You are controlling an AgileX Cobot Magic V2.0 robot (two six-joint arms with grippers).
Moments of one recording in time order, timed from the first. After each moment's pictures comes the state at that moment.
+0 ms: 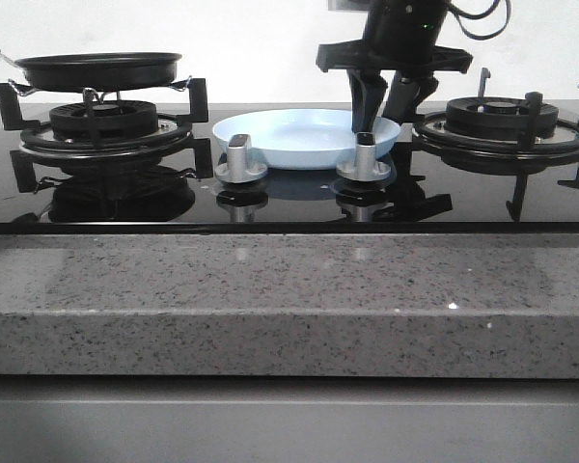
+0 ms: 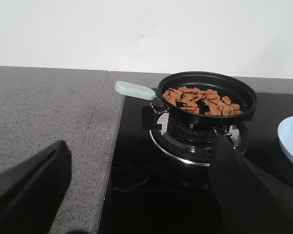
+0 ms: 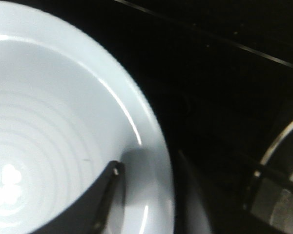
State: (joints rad) left arm -0.02 0.63 -0.59 -0.06 0.24 0.01; right arm 0.29 2.30 -2.33 0.10 1.25 -0.01
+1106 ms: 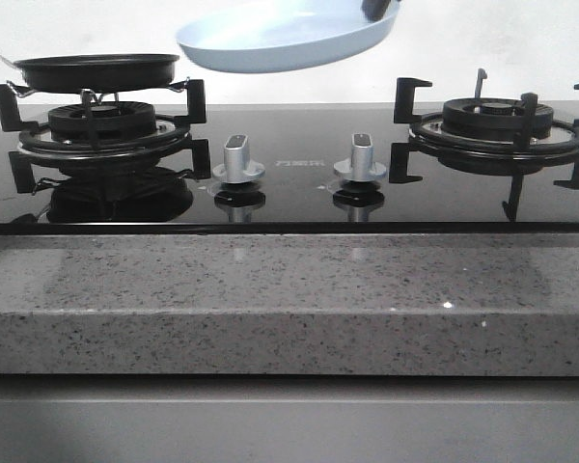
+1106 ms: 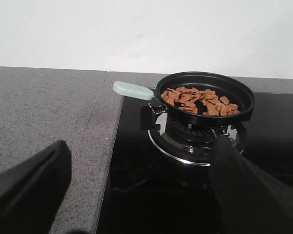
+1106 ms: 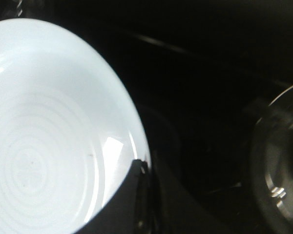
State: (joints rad) left arm -0.02 0.63 -0.59 -0.06 0.24 0.01; right arm 0.28 1.99 -2.15 0.27 1.26 -0.03
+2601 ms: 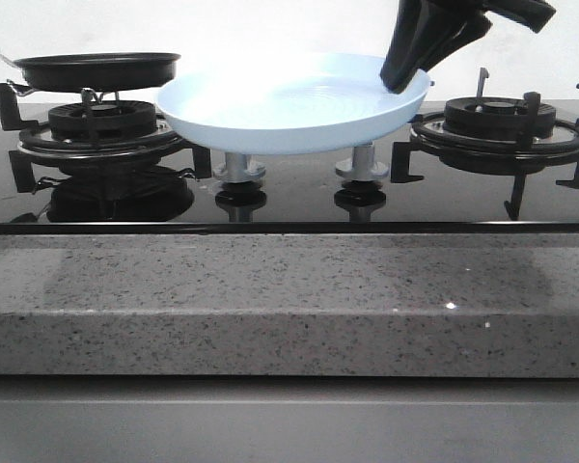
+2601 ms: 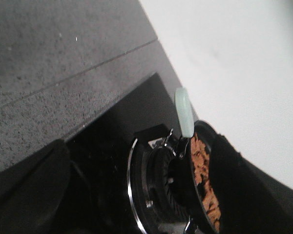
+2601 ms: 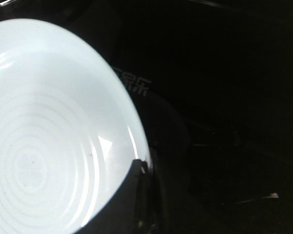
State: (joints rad) left arm 0.17 1.16 -0.76 -1.04 0.19 0.01; right arm 0.30 1.67 -1.49 0.37 0.93 -0.11
